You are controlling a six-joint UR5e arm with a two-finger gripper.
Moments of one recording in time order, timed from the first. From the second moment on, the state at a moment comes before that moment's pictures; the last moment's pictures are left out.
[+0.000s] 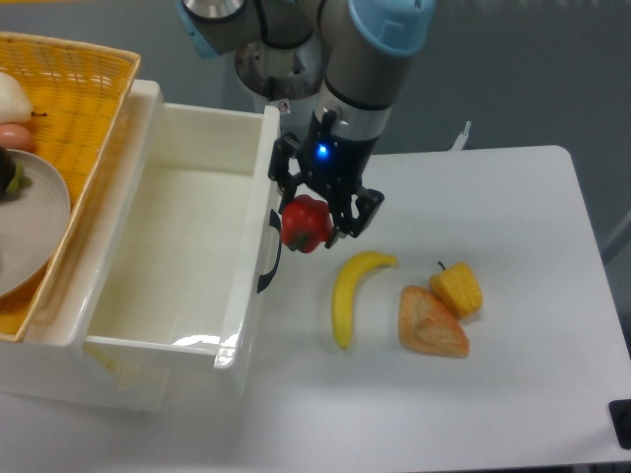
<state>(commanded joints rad) 2.46 -1.67 -1.46 -1.46 1.19 1.08</state>
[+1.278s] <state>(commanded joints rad) 2.30 -1.65 -1.49 -1.53 1.31 1.26</state>
